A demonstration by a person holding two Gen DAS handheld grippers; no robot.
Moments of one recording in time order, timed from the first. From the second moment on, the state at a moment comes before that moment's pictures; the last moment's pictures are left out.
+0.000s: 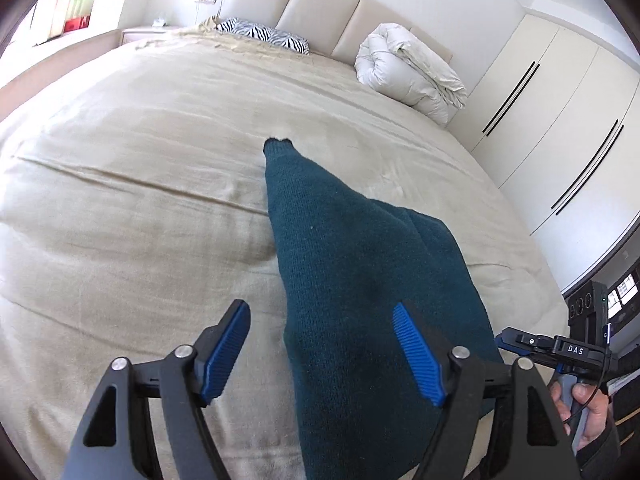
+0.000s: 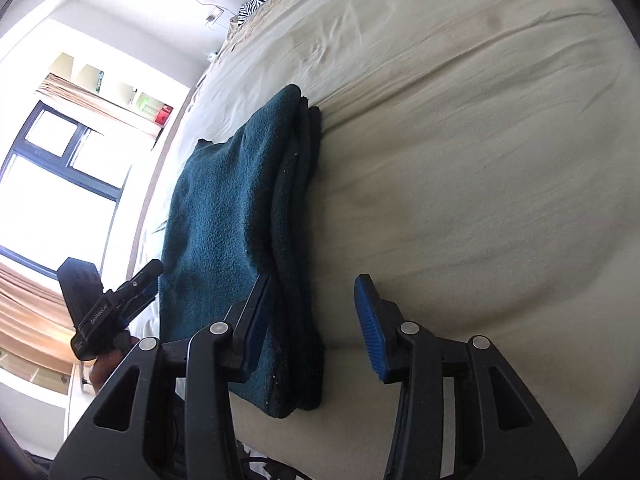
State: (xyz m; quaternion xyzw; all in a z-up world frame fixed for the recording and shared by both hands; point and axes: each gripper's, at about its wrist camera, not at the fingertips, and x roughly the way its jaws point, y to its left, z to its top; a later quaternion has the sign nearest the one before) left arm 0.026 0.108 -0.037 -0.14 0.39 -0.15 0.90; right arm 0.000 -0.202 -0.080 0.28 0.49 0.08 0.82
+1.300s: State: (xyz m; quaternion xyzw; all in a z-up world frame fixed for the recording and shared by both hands) left arm -0.016 0.085 0.025 -0.02 0.39 0.01 0.92; right arm -0.049 -0.105 0.043 0.05 0.37 -0.06 0.92
